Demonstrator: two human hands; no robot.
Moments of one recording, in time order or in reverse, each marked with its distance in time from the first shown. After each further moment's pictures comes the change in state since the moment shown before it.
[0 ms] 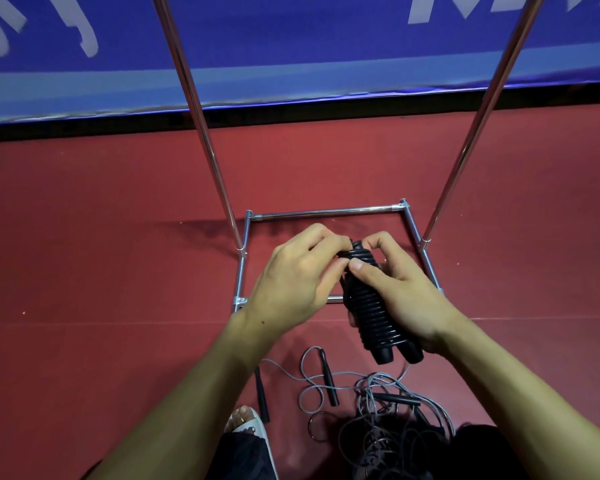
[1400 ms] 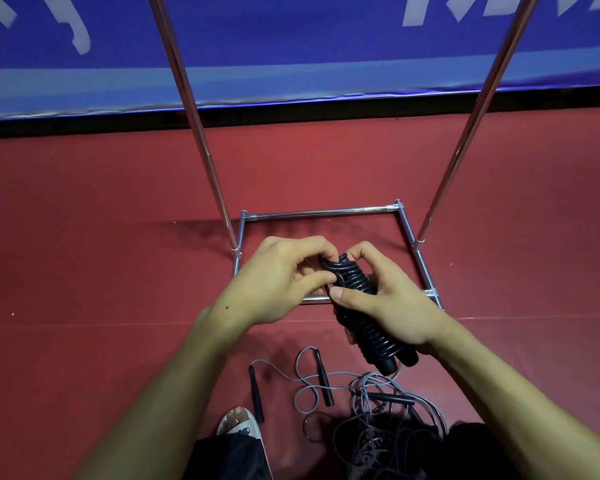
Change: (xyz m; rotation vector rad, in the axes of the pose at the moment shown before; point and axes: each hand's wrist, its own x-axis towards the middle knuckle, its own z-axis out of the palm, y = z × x) left_hand 0.004 0.000 -0.028 -0.288 -0.291 -0.325; right_hand 0.002 0.008 -0.001 -0.178 -0.073 -0.017
